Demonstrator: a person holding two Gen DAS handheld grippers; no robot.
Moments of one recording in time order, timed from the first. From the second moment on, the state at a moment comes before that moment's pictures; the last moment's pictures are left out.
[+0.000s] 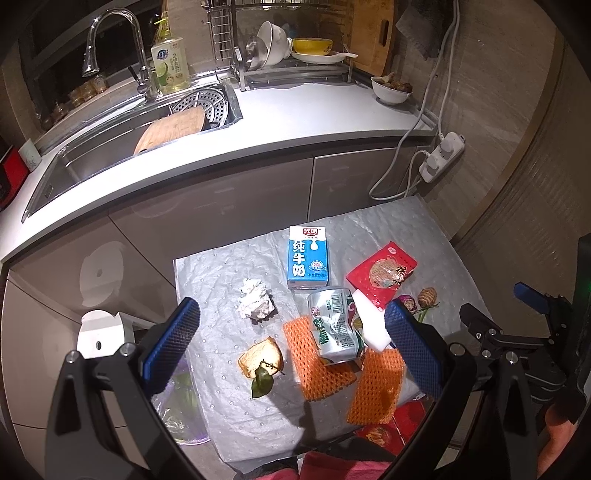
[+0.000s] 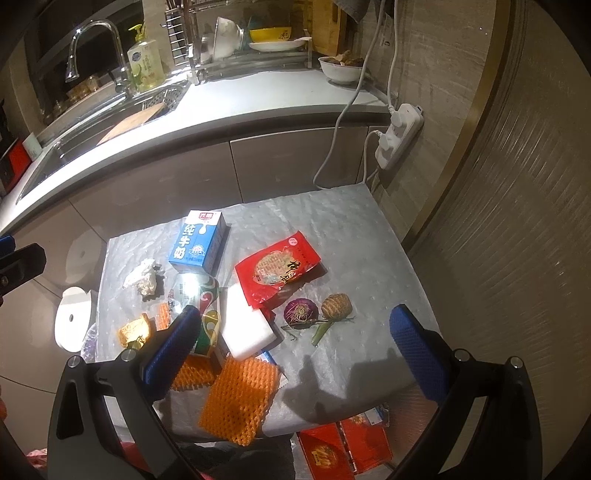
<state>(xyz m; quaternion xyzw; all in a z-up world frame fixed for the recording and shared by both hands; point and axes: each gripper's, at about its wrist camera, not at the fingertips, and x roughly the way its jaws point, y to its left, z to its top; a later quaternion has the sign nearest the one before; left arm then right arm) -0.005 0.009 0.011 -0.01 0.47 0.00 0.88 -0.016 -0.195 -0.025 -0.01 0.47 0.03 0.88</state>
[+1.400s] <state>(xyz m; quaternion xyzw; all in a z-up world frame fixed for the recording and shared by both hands) 0.001 0.009 -0.019 -0.02 0.50 0.03 0.87 0.005 -0.210 -0.049 0.01 0.49 0.05 0.87</state>
